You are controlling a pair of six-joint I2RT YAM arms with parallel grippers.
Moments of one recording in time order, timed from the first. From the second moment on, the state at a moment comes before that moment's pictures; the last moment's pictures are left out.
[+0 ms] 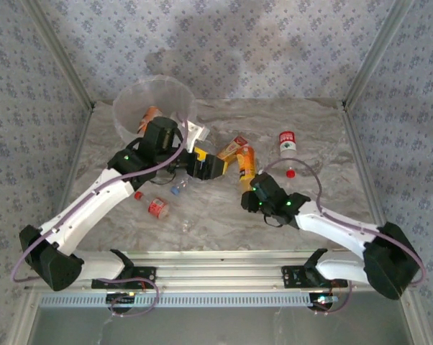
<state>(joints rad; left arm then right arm) -0.69 1.28 1.30 -0.58 0.46 -0.33 0.75 1.16 0.63 -0.34 0.09 0.76</state>
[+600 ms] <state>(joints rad) -0.77 1.39 1.30 -0.39 0.43 -0.66 0.70 0.82 0.71 -0.42 -0.07 0.58</state>
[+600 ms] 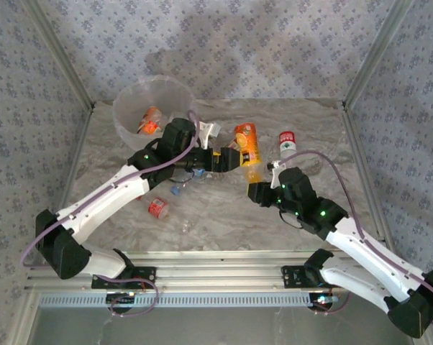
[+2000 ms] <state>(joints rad) -0.76 1.46 1.24 -0.06 0.47 -0.83 0.77 0.79 0.70 -0.33 -0.15 0.56</state>
